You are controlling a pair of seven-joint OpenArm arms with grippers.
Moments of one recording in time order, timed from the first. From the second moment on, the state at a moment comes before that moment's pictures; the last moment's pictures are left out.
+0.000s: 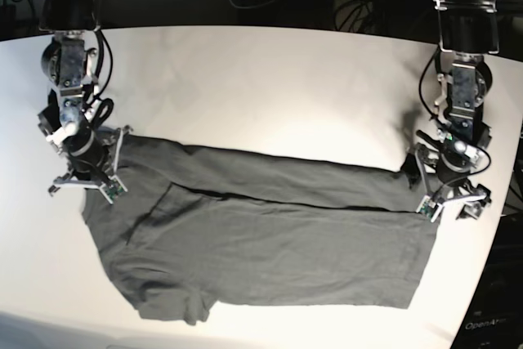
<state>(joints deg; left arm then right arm) -8.0 -20.8 -3.6 74.0 23.0 -19.7 20.7 0.8 14.4 9.4 84.0 -29.7 32.5 -20.6</state>
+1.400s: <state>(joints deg) -18.1 -20.3 -3.3 53.2 23.5 -19.3 15.6 -0.5 12.9 9.3 76.9 -29.6 32.3 -17.2</state>
